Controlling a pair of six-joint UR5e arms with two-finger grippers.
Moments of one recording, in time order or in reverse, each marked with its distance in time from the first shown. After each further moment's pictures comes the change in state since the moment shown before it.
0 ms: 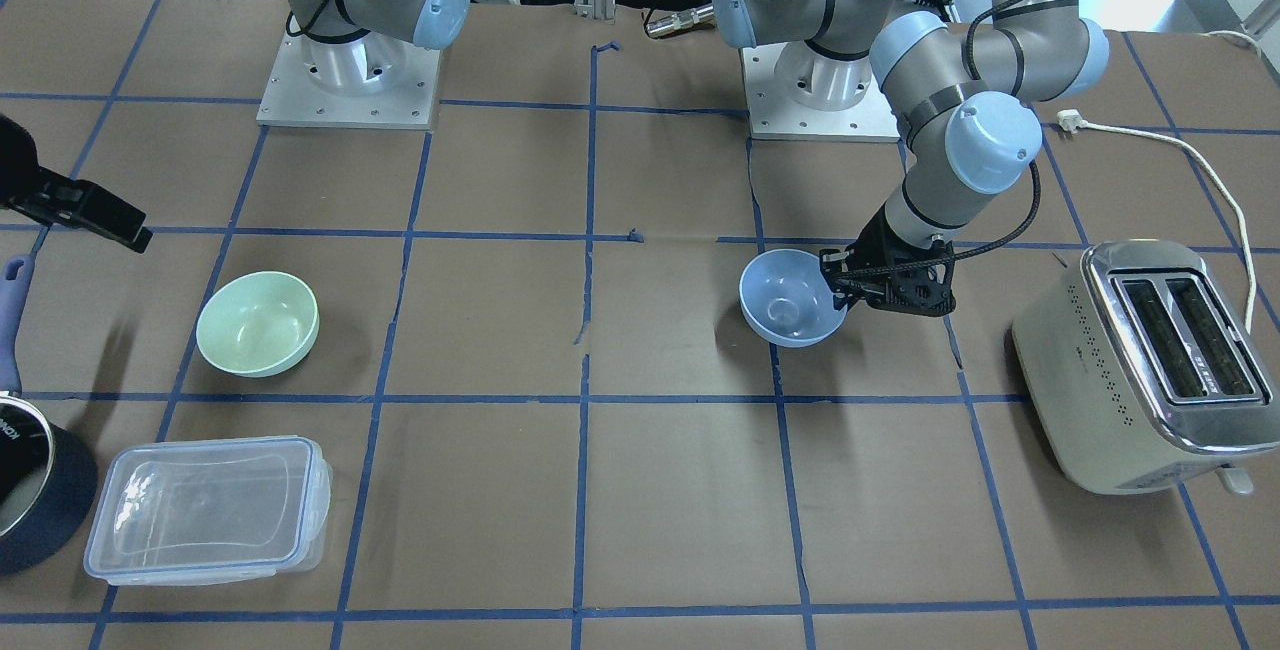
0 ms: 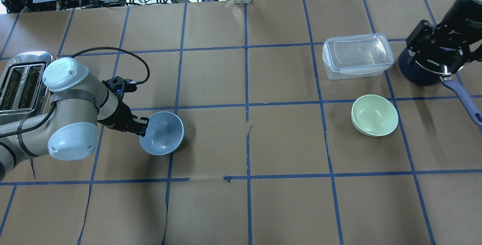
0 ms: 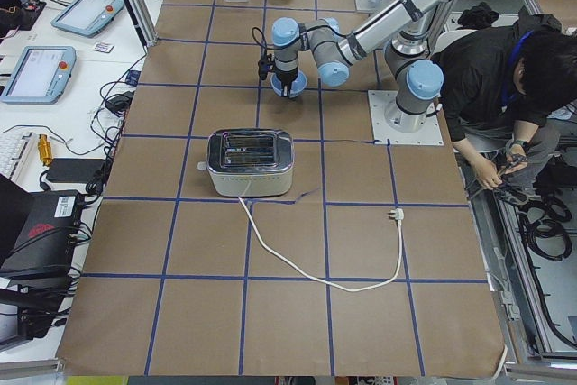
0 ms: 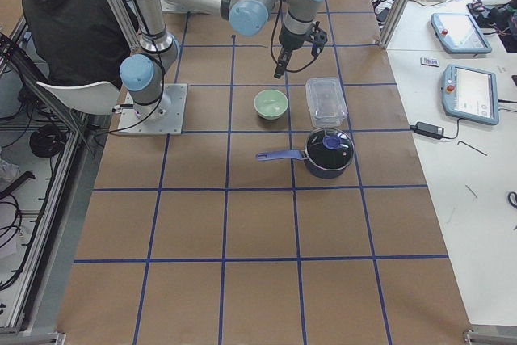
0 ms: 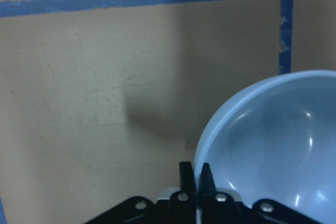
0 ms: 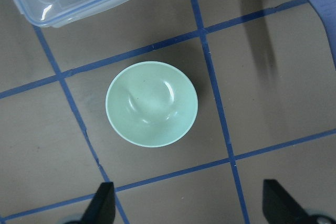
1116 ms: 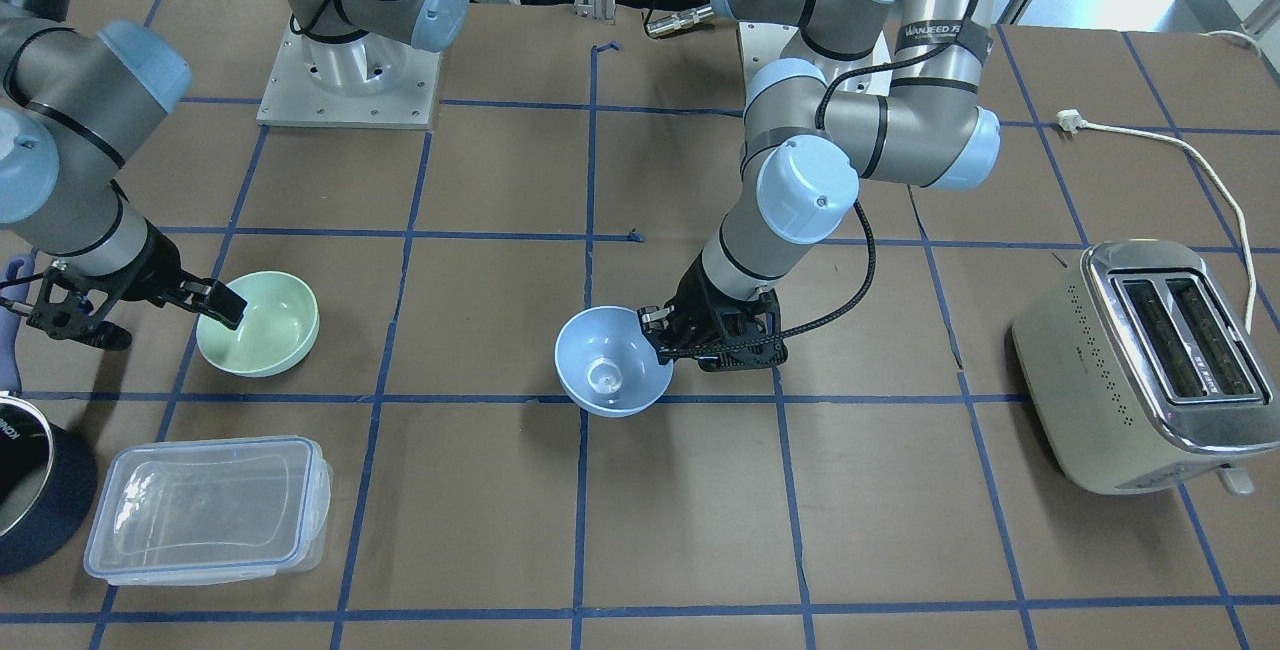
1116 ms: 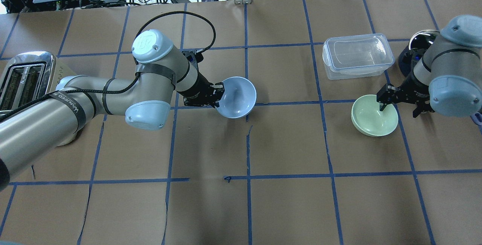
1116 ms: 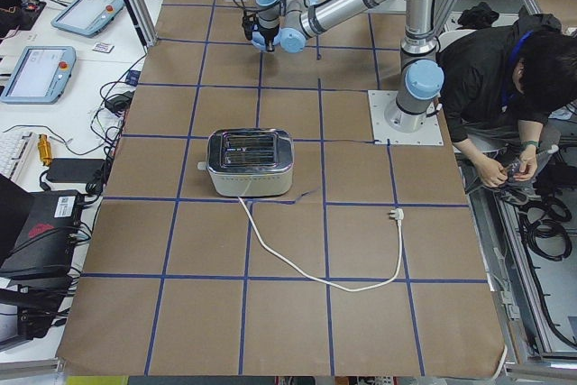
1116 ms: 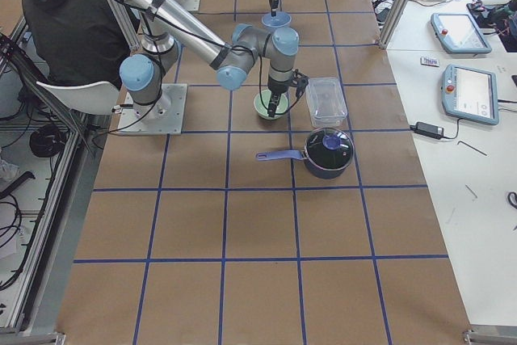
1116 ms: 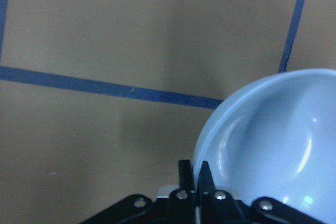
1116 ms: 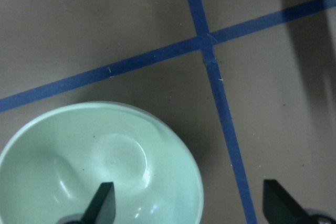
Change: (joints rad) left arm -0.374 -0.229 0.257 0.096 -0.177 -0.648; right arm -0.025 0.078 0.444 -0.599 -0.004 -0.019
